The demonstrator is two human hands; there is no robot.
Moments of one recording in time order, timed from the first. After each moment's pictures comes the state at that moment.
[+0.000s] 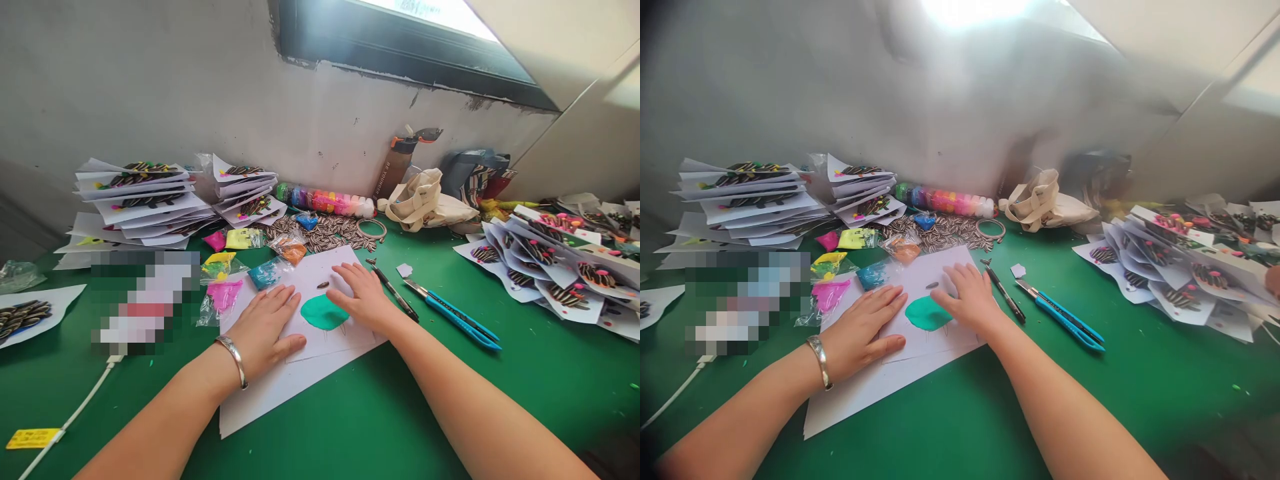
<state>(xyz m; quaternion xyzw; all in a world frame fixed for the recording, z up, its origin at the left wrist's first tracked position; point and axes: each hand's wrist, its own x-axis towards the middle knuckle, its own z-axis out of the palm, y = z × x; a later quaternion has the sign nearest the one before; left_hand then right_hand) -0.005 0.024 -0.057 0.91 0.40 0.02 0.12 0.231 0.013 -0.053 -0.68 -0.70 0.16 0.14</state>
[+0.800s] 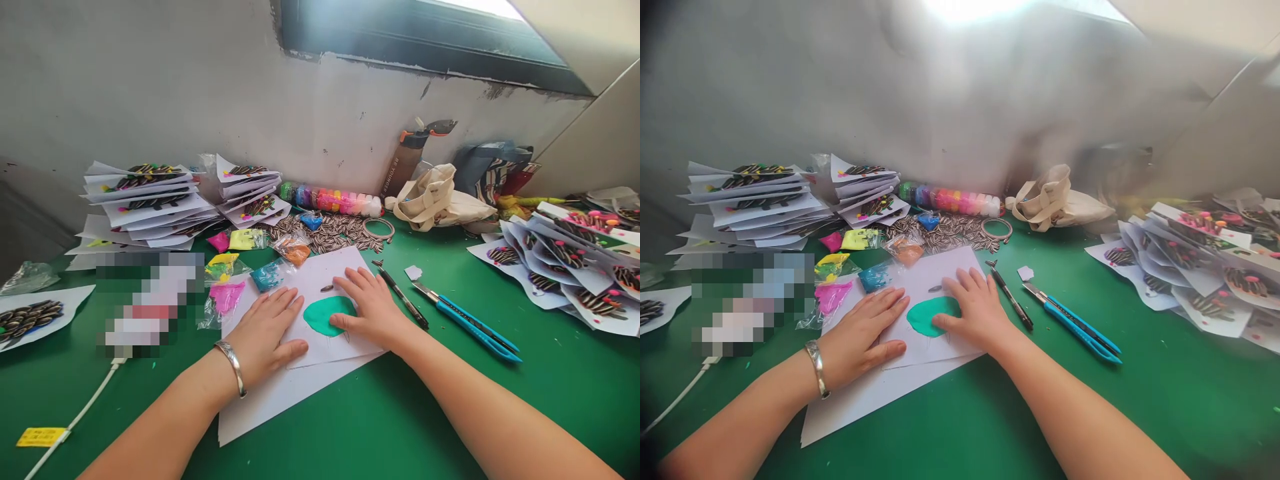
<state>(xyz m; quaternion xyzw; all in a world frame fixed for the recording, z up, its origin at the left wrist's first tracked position) -0.006 0.023 -0.055 0.91 0.41 0.00 0.12 0.243 0.006 -0.053 -0.64 -0.74 0.16 0.10</state>
